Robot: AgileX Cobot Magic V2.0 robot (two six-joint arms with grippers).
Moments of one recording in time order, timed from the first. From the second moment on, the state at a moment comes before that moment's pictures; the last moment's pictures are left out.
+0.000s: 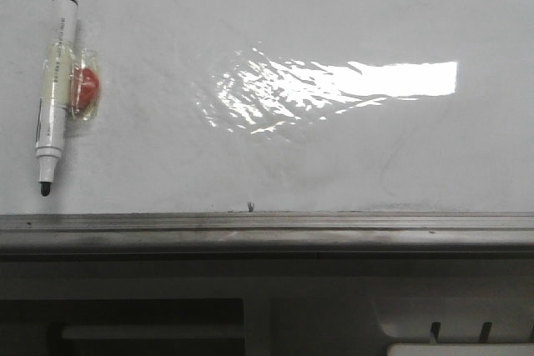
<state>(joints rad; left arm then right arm) -0.03 -0.01 0.01 0.12 -0.04 -0.11 0.04 -0.01 0.01 -0.09 0.08 -0.01</state>
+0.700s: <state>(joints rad) -0.03 -0.01 0.01 0.12 -0.04 -0.11 0.04 -0.01 0.01 -0.04 0.12 -0.01</state>
